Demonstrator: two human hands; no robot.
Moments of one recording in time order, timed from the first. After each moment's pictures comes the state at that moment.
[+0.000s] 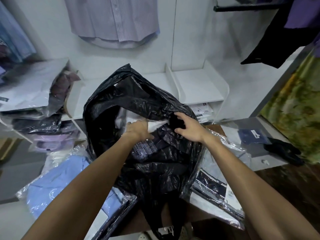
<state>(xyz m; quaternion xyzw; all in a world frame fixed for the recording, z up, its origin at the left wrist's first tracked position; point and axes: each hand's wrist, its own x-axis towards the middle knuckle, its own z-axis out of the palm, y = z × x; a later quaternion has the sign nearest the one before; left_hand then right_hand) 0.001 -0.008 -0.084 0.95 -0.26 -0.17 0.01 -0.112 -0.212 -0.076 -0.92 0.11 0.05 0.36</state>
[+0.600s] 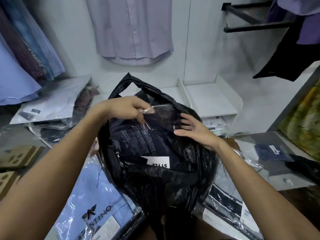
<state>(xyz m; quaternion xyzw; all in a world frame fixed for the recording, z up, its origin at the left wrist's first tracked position) 0.014 0.062 0.098 0.86 -0.39 -0.25 0.22 -0.102 -0.194 -0.042 -0.76 0.07 0.03 0.65</state>
